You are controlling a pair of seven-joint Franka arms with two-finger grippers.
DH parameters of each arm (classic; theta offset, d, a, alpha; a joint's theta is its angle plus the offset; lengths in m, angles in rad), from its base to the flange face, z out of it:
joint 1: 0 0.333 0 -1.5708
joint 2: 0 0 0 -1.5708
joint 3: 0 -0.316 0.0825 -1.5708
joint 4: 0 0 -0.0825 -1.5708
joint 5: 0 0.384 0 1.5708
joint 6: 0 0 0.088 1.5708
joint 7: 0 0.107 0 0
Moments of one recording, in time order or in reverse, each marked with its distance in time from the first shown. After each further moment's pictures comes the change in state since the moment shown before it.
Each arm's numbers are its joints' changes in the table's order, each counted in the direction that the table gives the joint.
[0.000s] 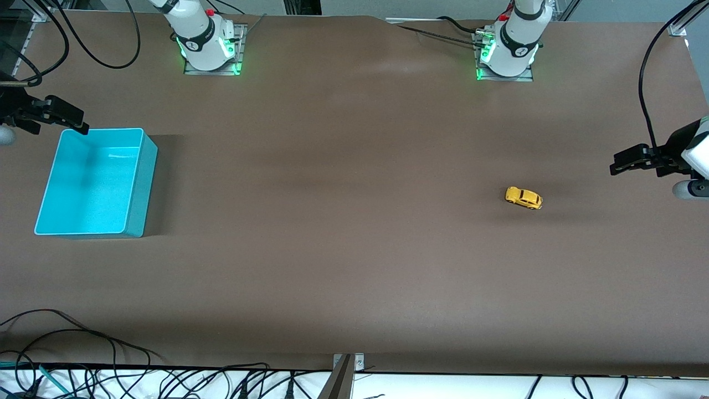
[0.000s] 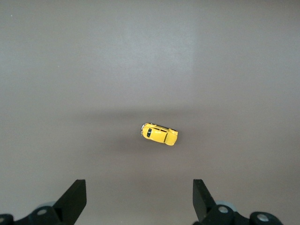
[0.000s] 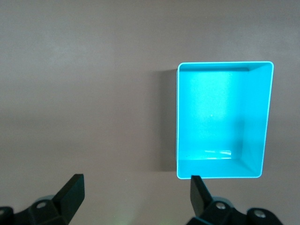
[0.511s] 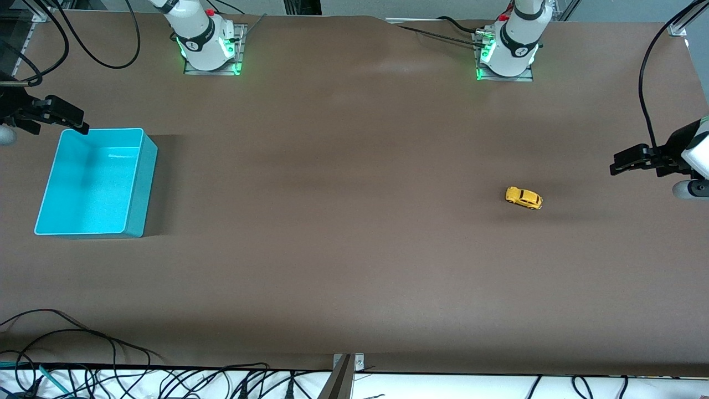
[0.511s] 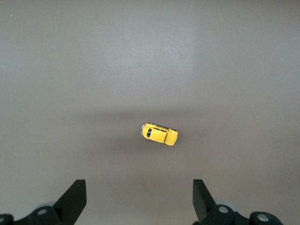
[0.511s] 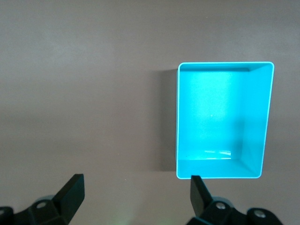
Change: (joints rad) left arm 0.000 0.000 0.000 0.000 0.000 0.000 0.000; right arm 0.000 0.001 0.000 0.000 0.000 -0.001 -0.008
